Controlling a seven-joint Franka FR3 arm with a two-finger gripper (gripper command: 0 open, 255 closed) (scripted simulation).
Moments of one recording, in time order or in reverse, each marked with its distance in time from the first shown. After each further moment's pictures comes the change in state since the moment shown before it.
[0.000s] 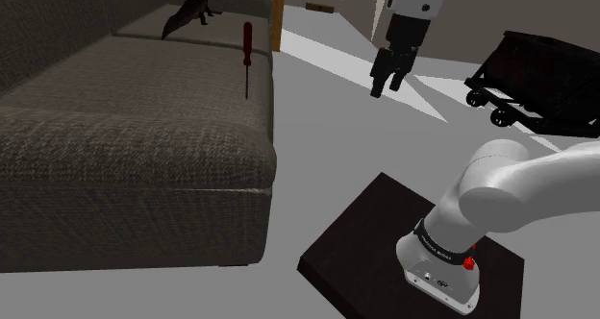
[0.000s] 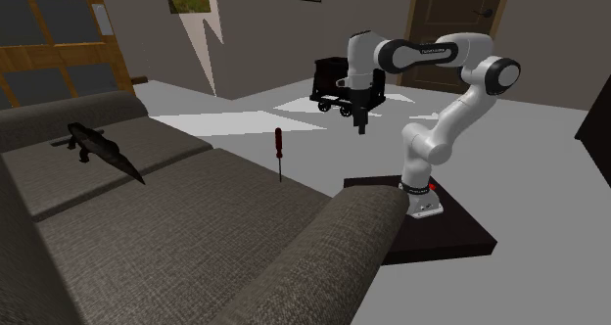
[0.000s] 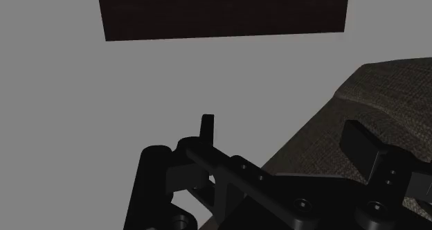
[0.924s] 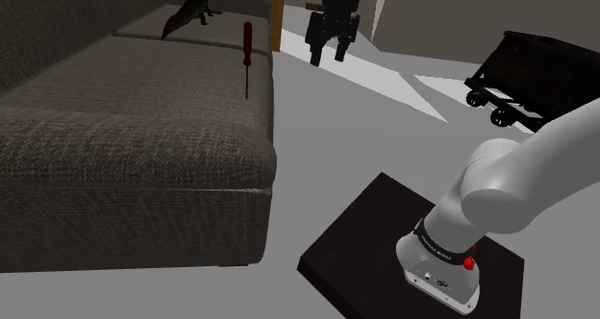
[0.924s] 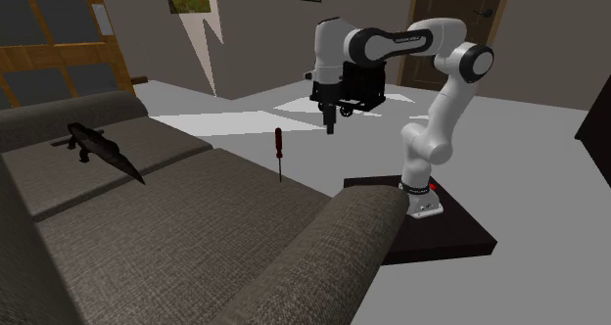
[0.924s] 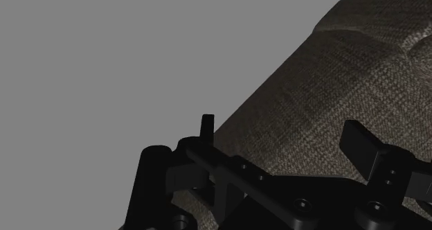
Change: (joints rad) arm 0.048 0.417 0.103 0.383 0.037 0.076 0.103
